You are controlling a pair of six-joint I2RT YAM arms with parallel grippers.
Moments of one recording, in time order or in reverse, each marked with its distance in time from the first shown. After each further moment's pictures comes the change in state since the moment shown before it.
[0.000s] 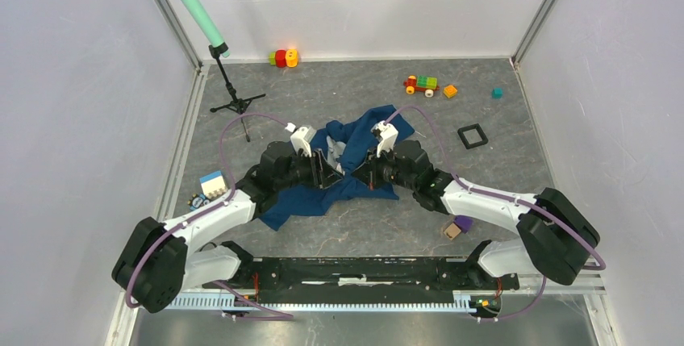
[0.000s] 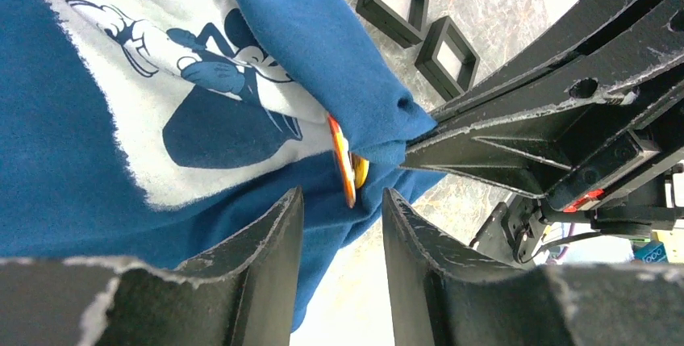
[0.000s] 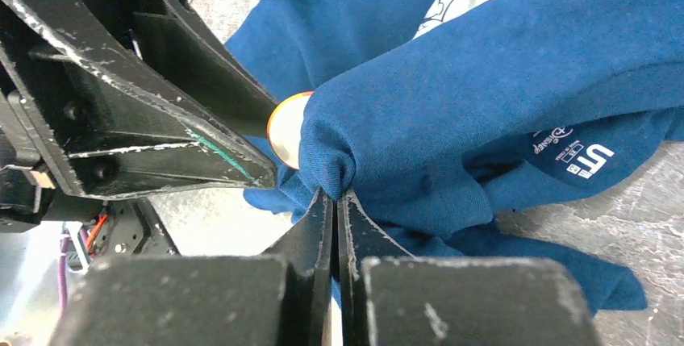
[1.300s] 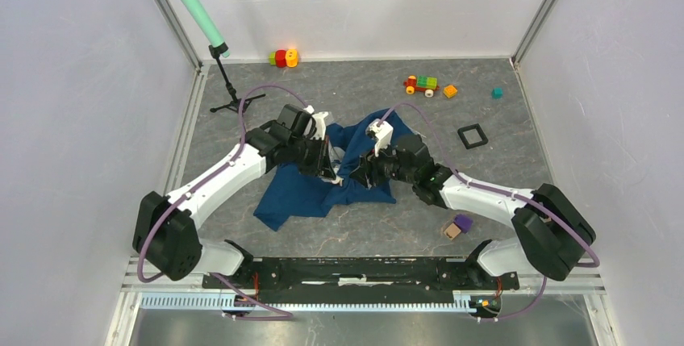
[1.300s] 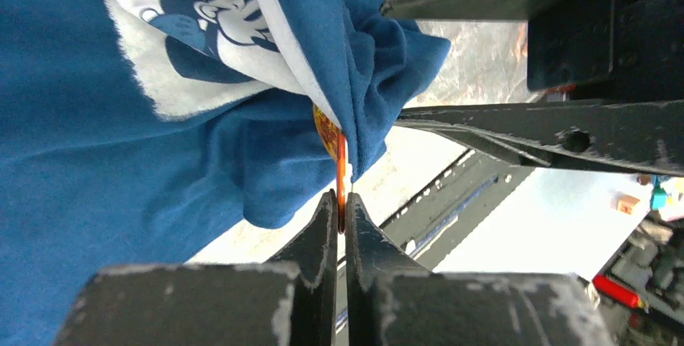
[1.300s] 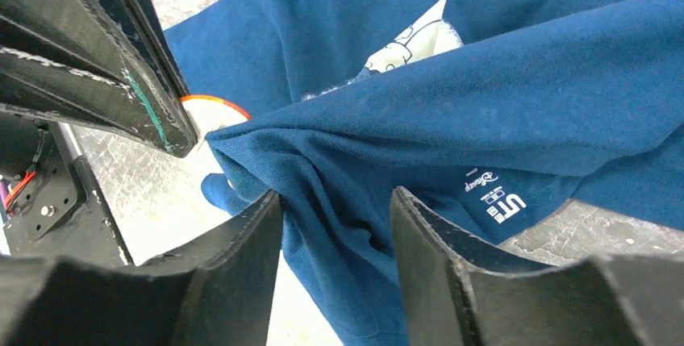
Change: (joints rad) left arm 0.011 0.200 0.532 -0.819 0.051 0.174; right arm -0.044 0.040 0.039 -0.027 -0.086 -0.222
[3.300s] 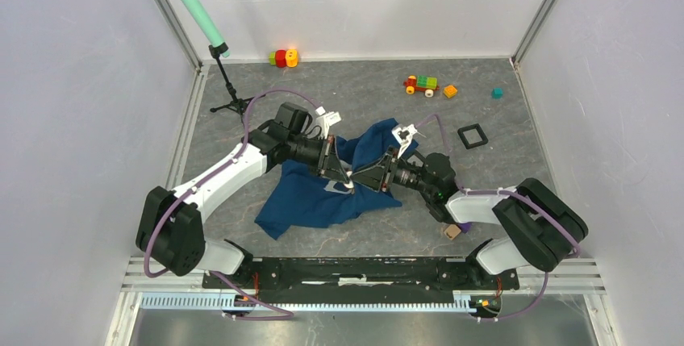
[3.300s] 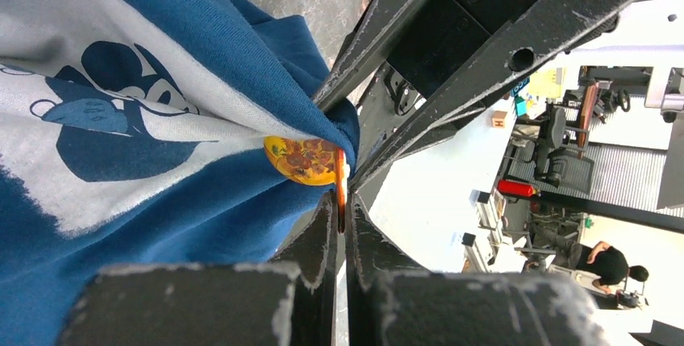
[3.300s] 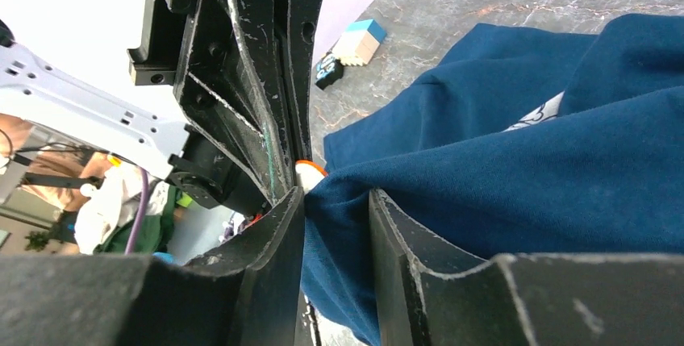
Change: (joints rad) left arm 0.041 0.047 -0.023 0.147 0.457 0.004; right arm -0.098 0.068 -0.297 0.847 -0.318 0.558
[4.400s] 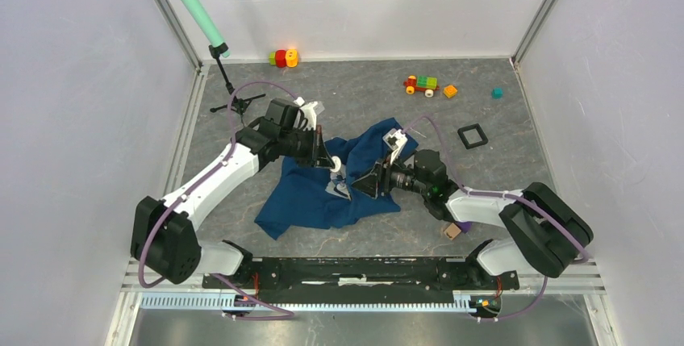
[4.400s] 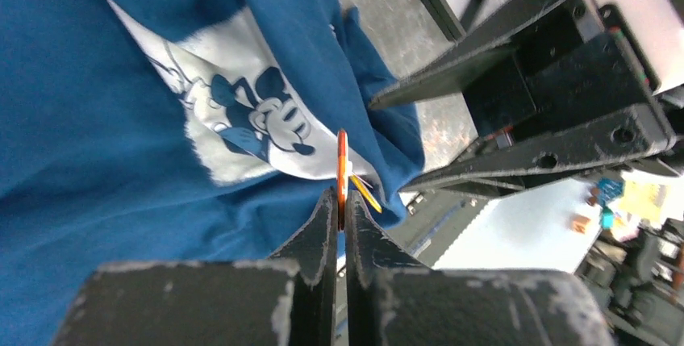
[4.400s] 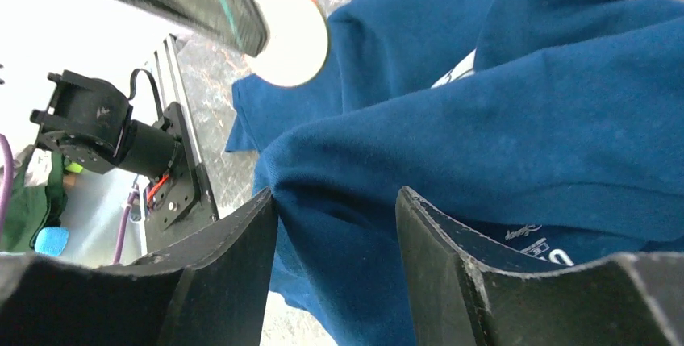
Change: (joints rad) left arm 0.047 -0.043 0.031 -0.084 -0.320 -0.023; right arm 0.016 -0.060 0.046 -0.356 0.081 -0.271
